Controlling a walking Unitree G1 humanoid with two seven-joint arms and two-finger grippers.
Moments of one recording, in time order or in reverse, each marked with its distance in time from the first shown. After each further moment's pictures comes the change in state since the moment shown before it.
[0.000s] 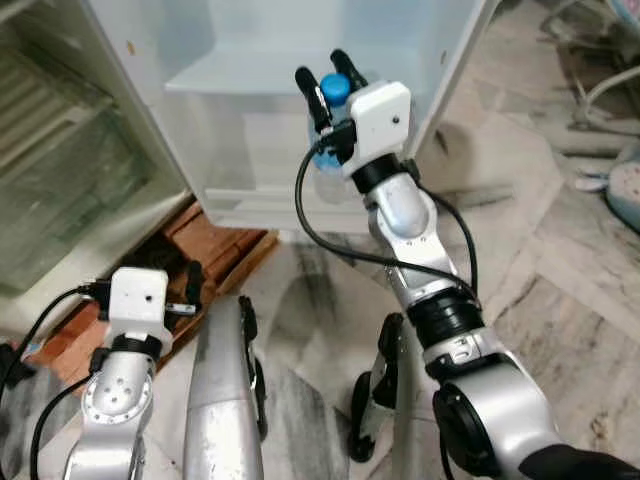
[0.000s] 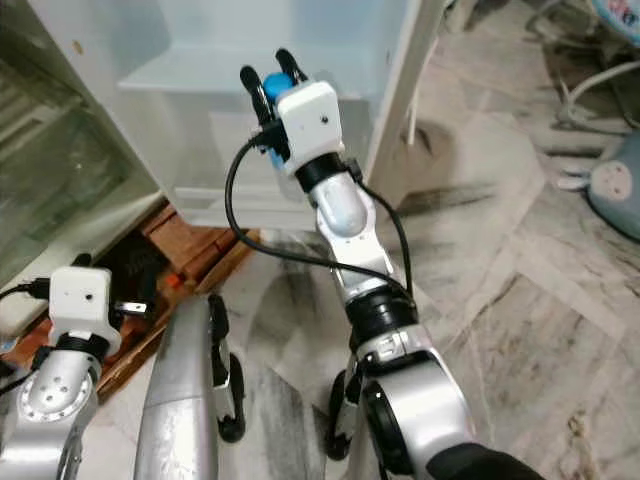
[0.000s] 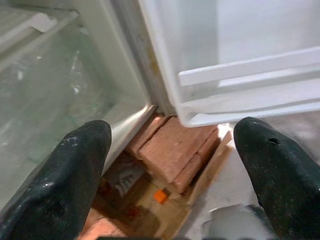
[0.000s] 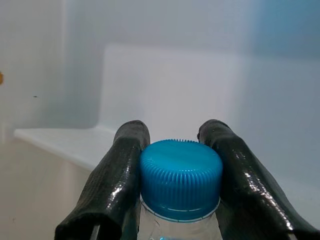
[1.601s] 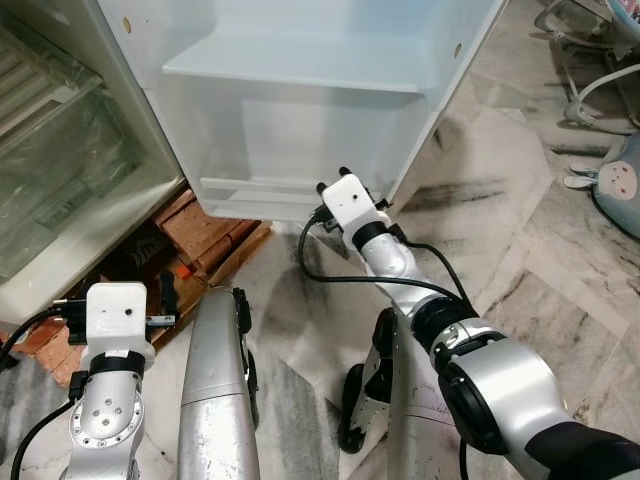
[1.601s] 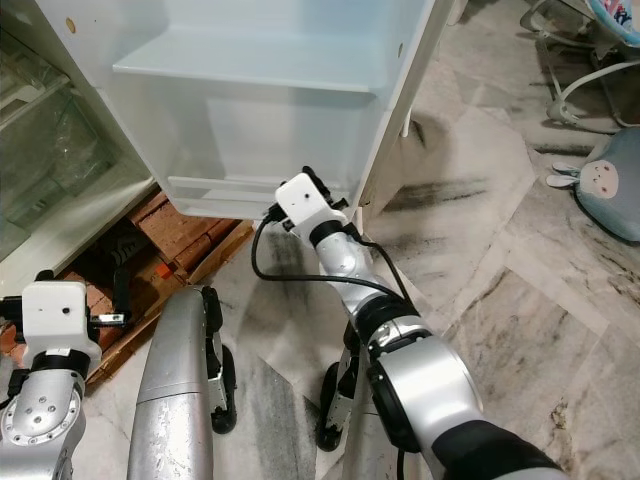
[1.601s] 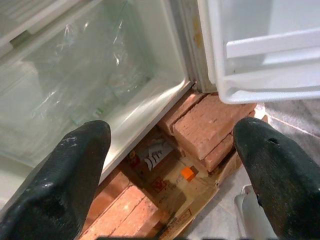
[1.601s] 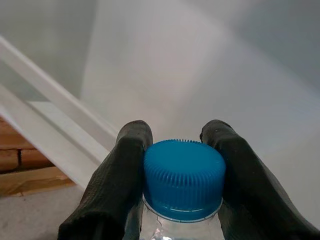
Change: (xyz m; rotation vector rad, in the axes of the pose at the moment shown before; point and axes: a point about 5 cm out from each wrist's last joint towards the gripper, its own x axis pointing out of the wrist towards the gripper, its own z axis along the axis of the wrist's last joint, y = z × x) left arm -0.018 0.015 0.003 0.044 0.037 0.152; right arm -0.064 -0.012 -0.103 -0.271 0.550 -0.003
